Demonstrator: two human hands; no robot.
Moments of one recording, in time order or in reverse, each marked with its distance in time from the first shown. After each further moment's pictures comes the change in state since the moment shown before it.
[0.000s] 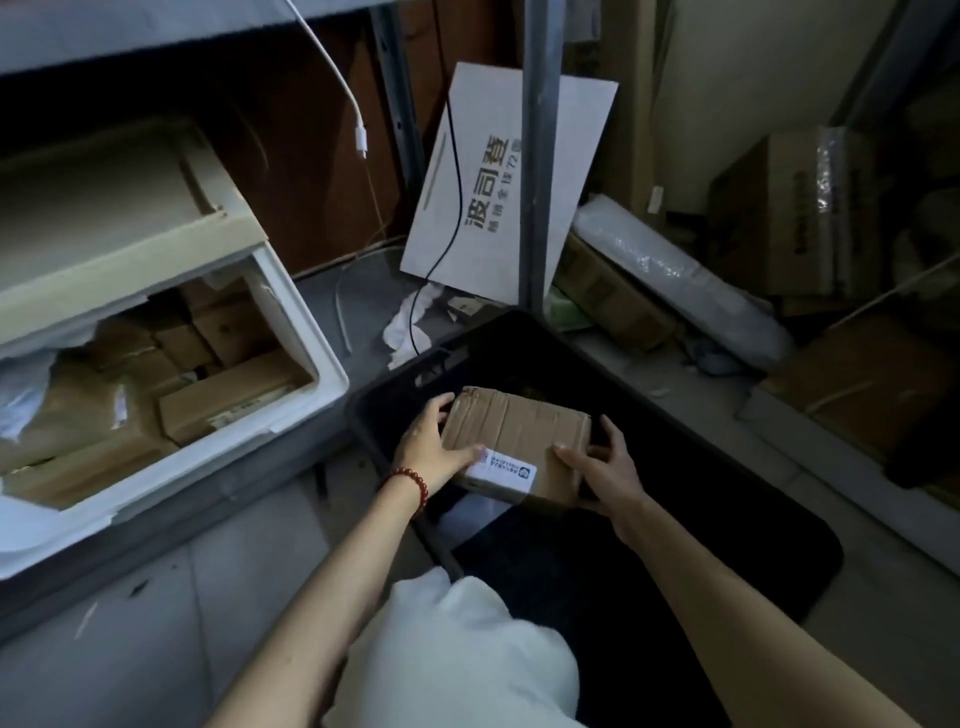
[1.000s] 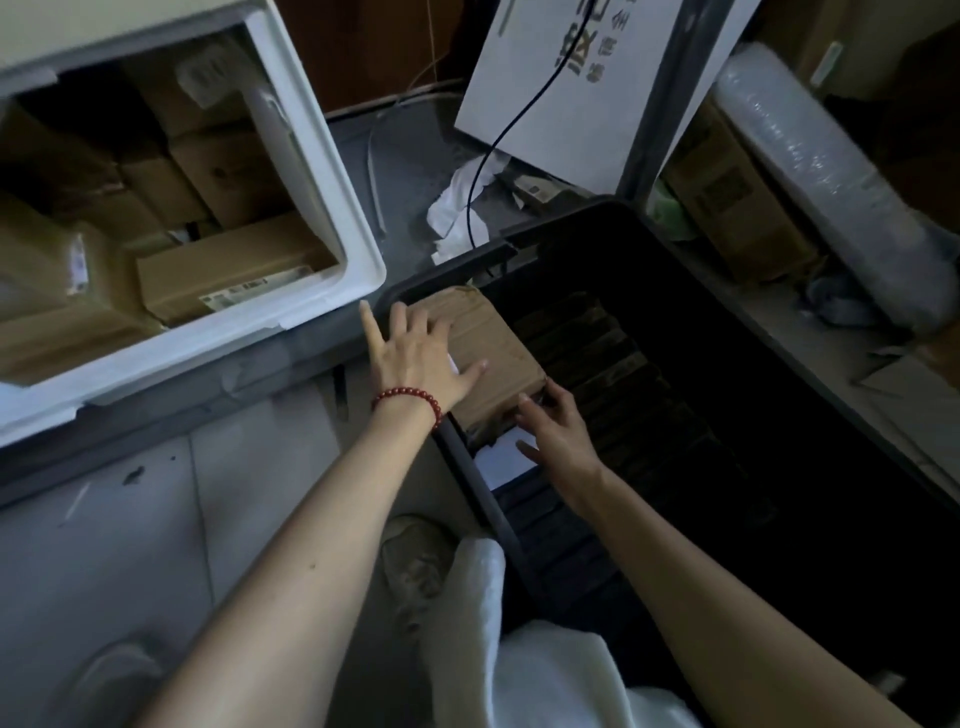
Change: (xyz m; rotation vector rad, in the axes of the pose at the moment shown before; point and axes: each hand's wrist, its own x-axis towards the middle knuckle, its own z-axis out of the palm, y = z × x) left_hand 0.071 -0.089 -0.014 1.049 0.264 0.056; right_hand 0.048 0.065 0.131 -0.084 -0.228 0.064
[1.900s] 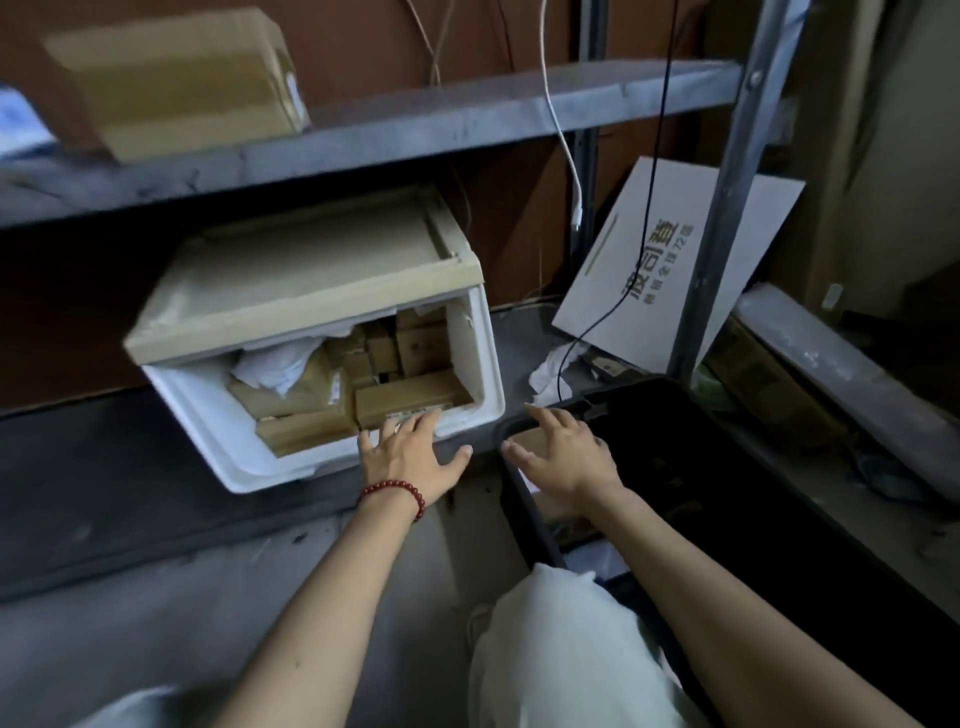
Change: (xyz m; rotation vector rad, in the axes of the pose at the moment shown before) left_hand -0.122 -0.105 -0.149 -0.189 0.020 -0.327; right_hand -0.132 -0.139 0.054 -1.115 -0.040 -0.690
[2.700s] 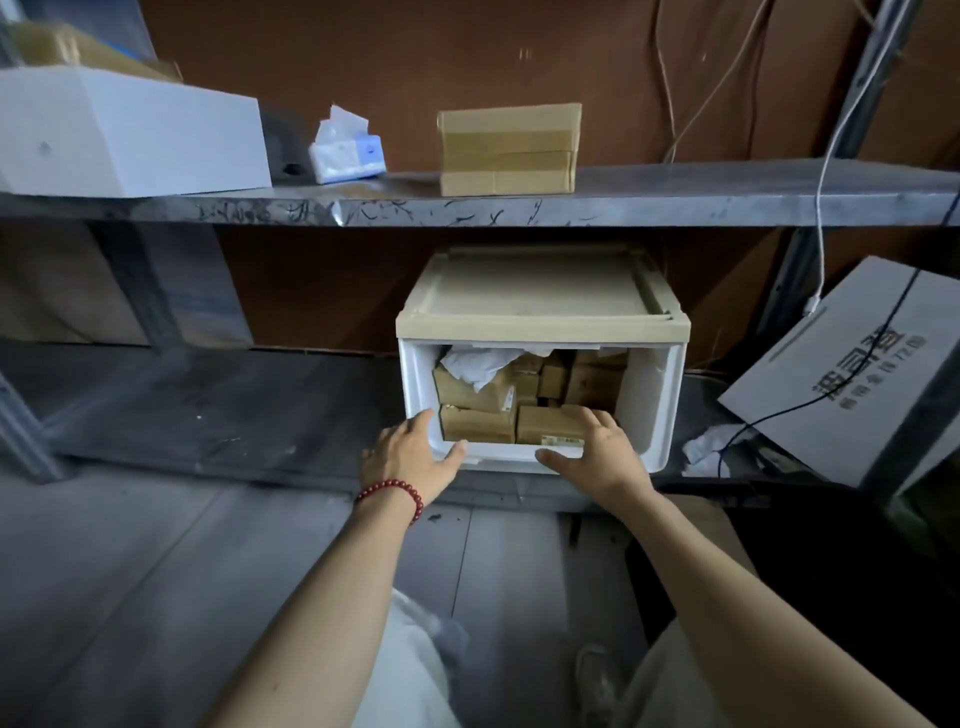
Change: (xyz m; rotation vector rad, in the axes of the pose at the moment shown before) left_hand -0.096 -0.168 -0.076 -0.223 0.150 -0.403; right_hand -0.018 -0.159 0.023 0.038 -0.098 -0.272
